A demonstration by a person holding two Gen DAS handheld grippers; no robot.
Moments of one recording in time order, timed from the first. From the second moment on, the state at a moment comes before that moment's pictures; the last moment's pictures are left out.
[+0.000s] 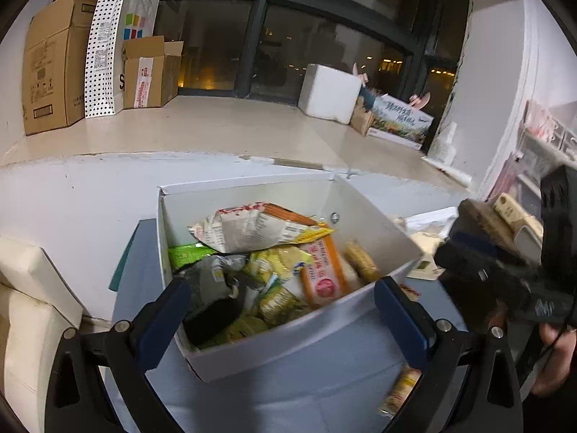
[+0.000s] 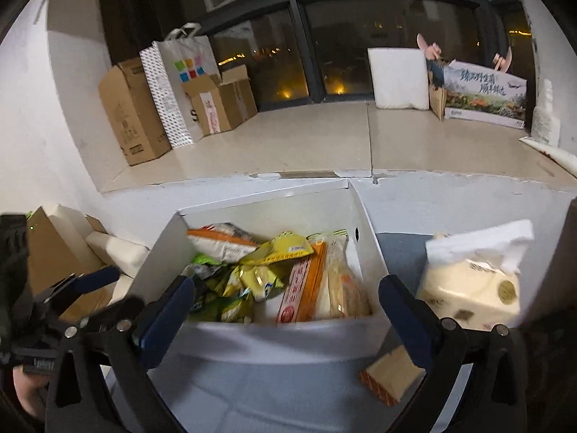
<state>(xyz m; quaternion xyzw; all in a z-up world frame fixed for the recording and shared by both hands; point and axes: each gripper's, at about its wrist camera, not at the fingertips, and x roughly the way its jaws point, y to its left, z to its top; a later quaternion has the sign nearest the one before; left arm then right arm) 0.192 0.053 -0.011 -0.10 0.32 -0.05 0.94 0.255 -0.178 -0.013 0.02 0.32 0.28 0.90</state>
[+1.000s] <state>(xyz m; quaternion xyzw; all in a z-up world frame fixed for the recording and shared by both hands) 0.063 0.012 -0.073 -0.13 0.36 -0.07 0.92 0.126 -0.281 -0.142 0.00 0.42 0.22 0.88</state>
